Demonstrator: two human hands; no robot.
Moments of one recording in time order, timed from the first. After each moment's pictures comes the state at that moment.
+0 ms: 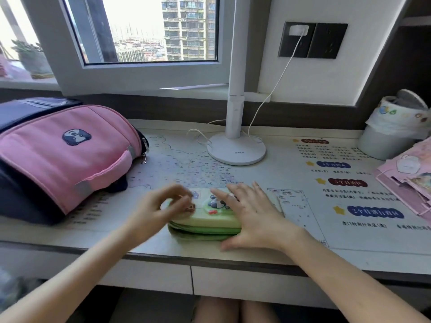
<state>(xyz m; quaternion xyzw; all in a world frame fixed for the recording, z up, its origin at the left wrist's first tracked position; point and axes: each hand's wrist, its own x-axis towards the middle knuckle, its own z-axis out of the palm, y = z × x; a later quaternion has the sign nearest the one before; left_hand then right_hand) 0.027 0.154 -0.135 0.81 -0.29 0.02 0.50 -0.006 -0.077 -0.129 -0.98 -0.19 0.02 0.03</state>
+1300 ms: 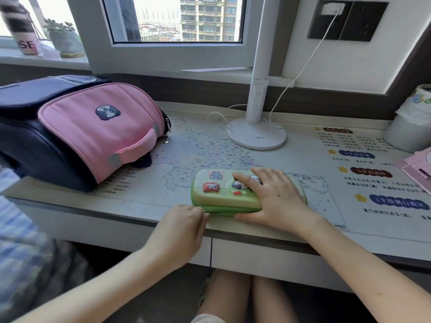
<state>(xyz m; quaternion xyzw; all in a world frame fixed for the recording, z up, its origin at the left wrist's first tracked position) -0.038 0.155 -0.170 0.93 -0.27 0.18 0.19 -0.006 -0.072 -0.147 -0.98 -0.17 -0.07 -0.01</state>
